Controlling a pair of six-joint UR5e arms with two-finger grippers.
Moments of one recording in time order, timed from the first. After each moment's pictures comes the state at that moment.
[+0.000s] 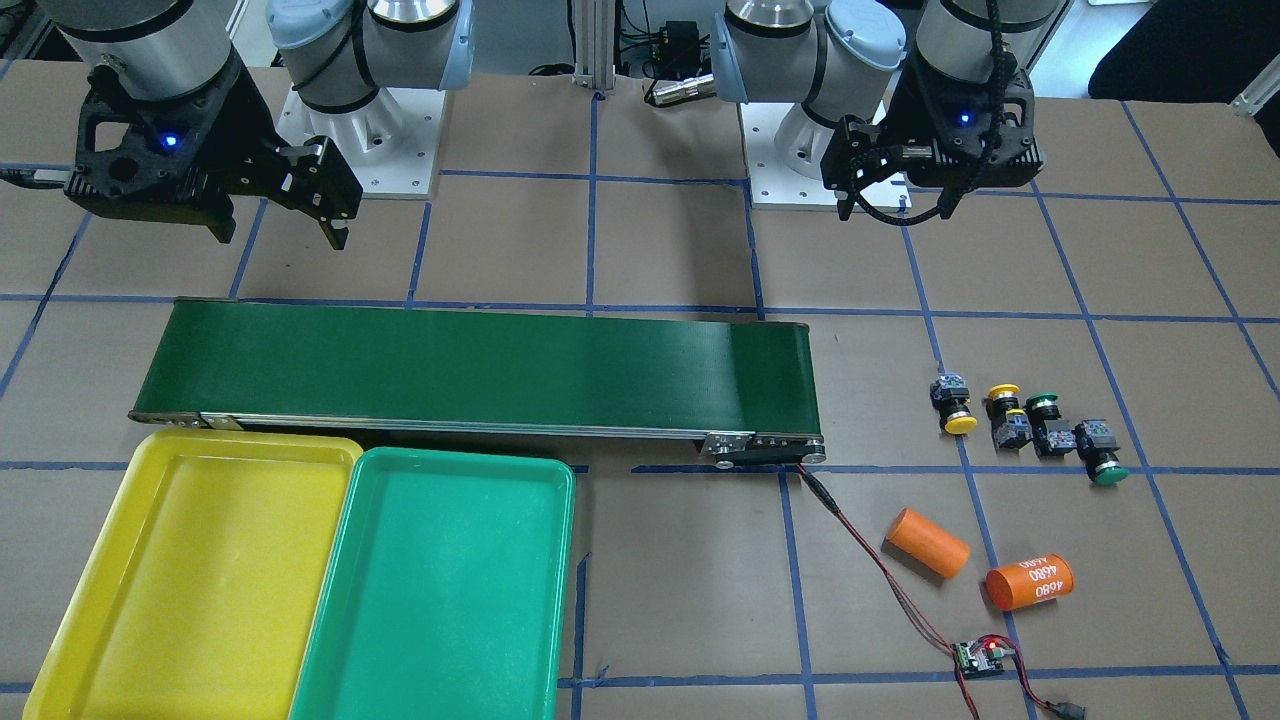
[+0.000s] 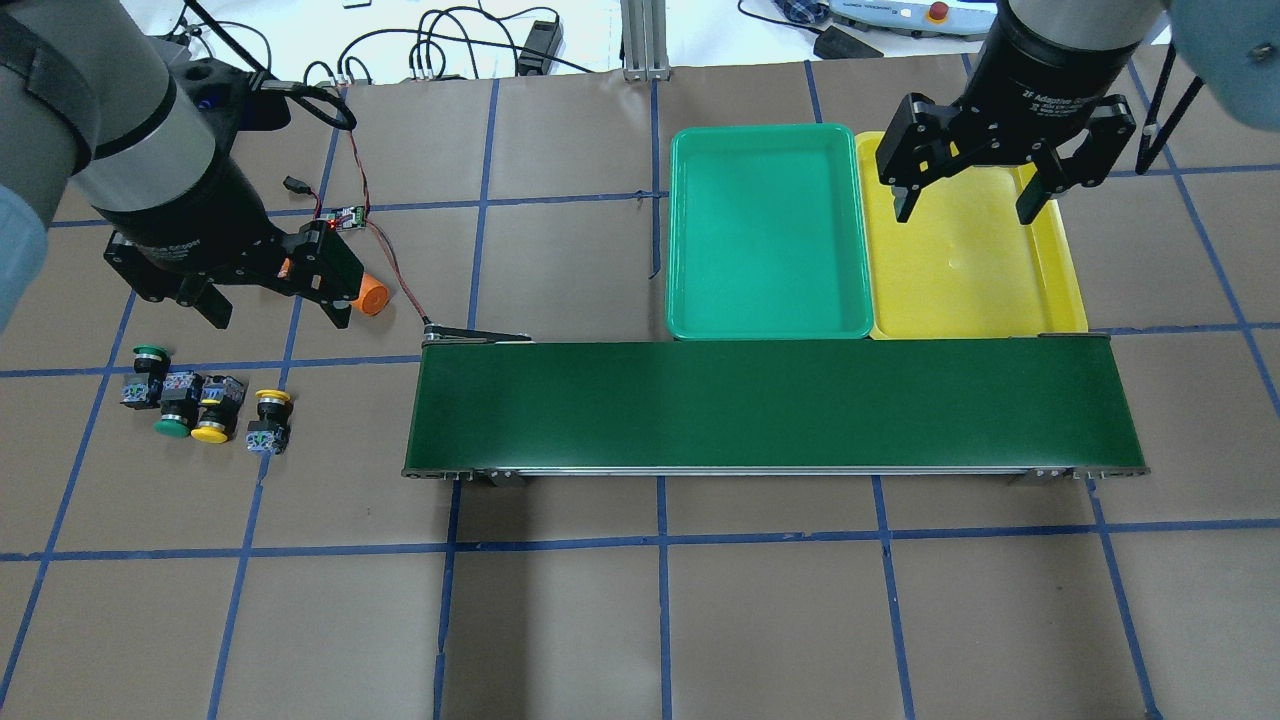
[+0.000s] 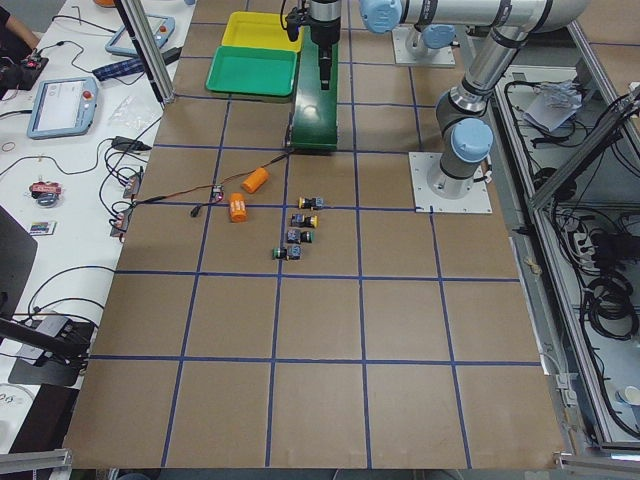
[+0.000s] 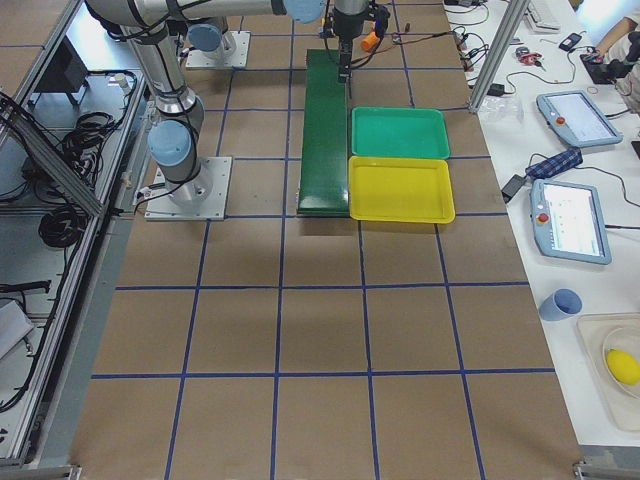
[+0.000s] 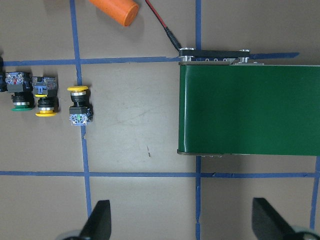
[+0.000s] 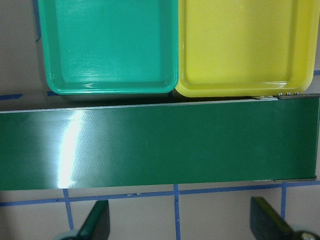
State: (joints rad) left arm -1.53 -1.44 -1.68 -1.62 1.64 0.05; right arm 1.56 -1.55 1.49 -1.47 -1.55 0.05
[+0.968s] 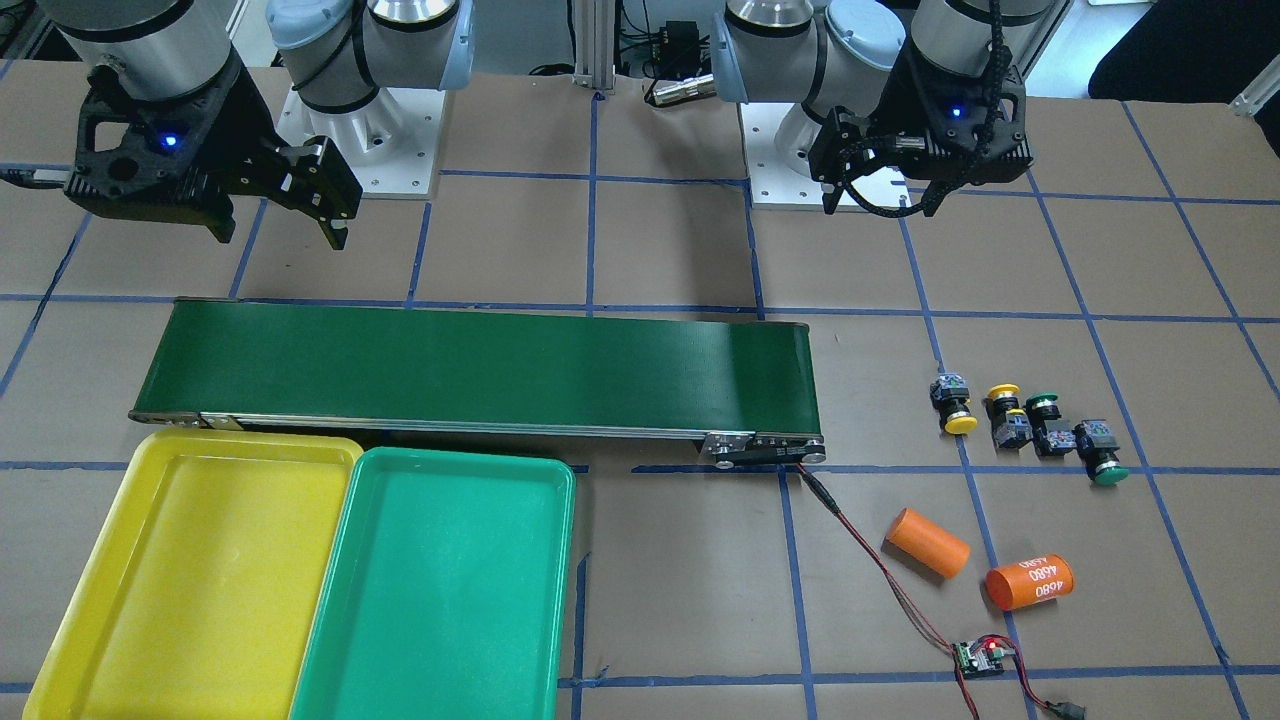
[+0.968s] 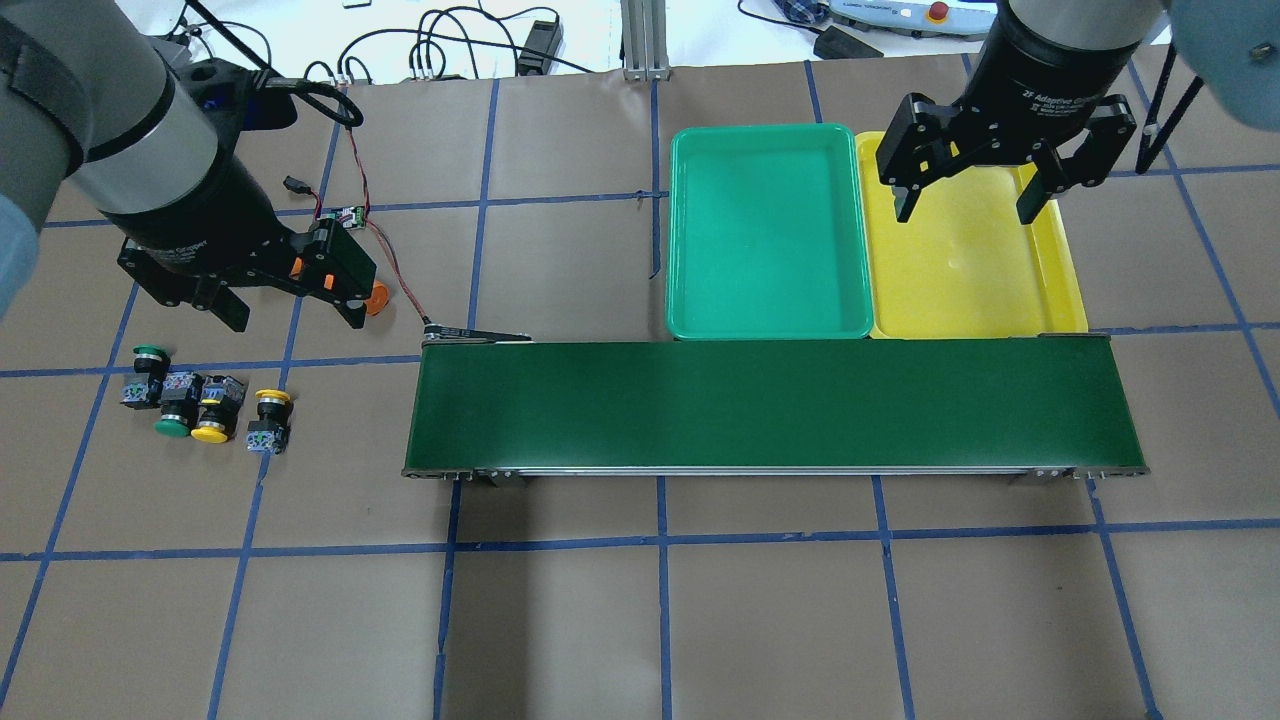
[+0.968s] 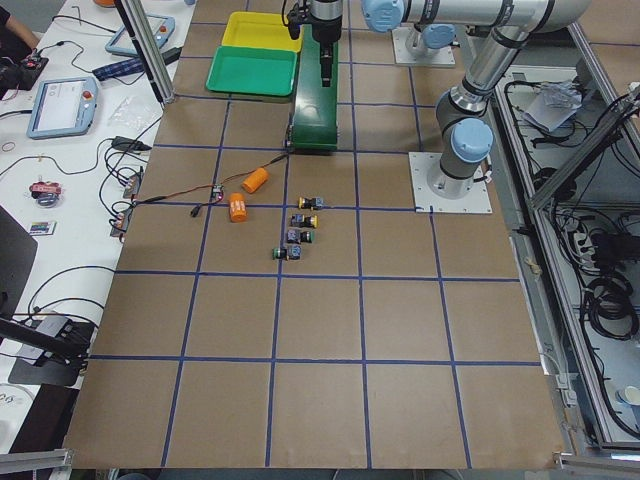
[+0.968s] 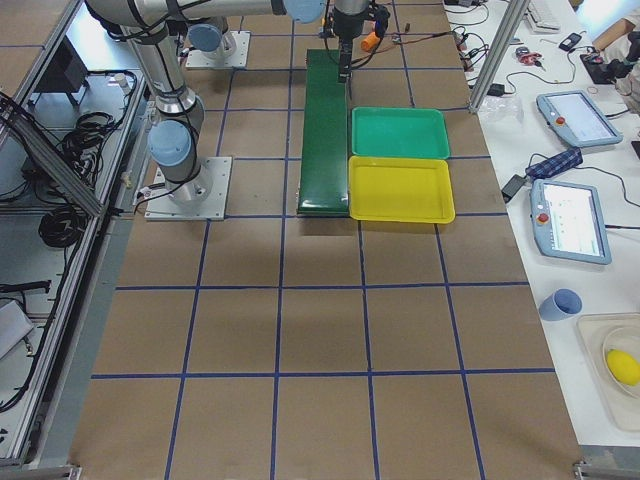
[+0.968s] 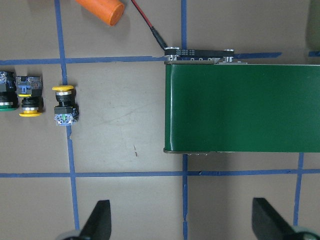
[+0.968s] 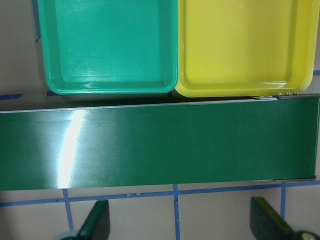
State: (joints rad) left arm -1.52 -1.43 -1.68 -1.63 1.58 0.05; right arm 1.56 -1.55 1.49 -1.47 -1.55 0.05
